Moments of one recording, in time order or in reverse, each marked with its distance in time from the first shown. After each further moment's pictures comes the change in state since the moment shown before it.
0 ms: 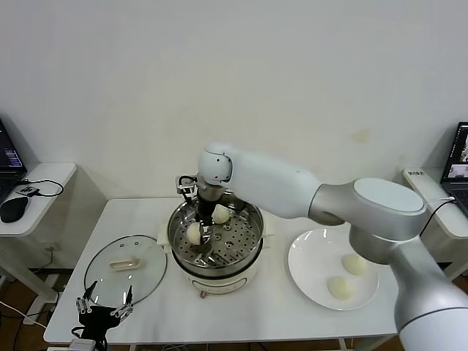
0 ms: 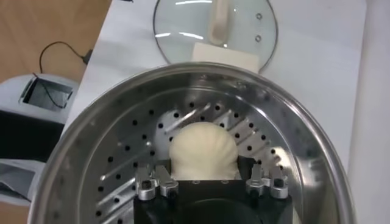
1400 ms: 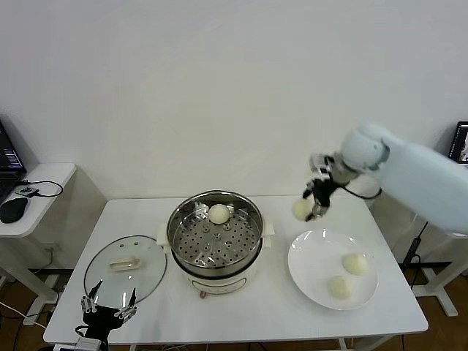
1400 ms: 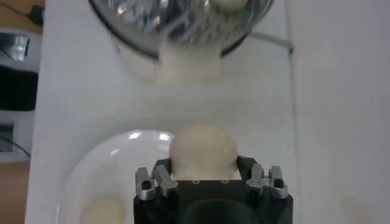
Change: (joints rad) left arm 0.001 0.016 0.007 0.007 0.052 0.002 0.027; right arm 0.160 -0.652 0.097 0.397 -0.009 0.030 -0.082
